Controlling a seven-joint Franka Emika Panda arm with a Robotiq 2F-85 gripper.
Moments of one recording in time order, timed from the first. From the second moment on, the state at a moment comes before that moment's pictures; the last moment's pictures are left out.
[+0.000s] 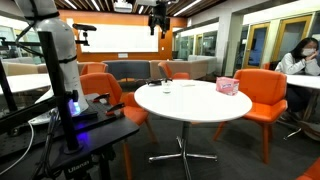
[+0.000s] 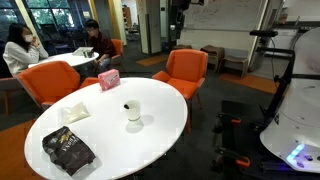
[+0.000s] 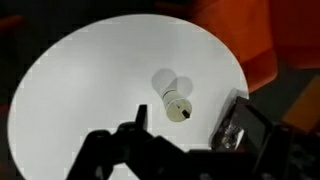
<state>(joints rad) -0.02 -0.32 -0.36 -2.22 0.16 1.93 -0.43</state>
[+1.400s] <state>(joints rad) -0.08 0.35 -0.04 -2.02 0.14 2.38 -0.83</state>
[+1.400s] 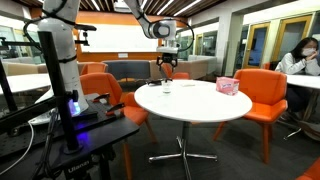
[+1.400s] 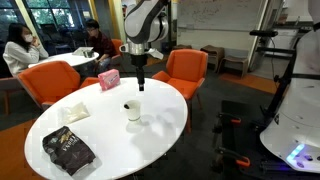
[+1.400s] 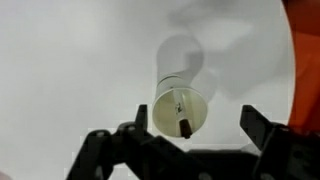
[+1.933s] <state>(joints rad) -0.11 0.40 0.01 -1.99 0.14 2.39 -0.84</state>
